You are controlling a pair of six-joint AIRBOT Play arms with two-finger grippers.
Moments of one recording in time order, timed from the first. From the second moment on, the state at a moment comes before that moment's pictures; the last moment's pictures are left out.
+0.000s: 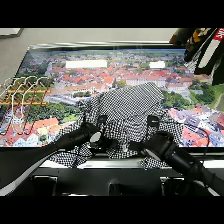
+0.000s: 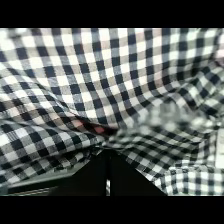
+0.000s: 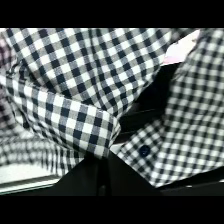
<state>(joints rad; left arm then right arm) -0.90 -1.48 1.05 1.34 -0.97 -2.28 0.81 -0.90 0.76 -1.71 1.31 2.63</state>
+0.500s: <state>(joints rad) -0.98 -1.34 1.05 1.14 -0.92 -2.20 0.46 -0.92 1.13 -1.74 1.40 2.28</state>
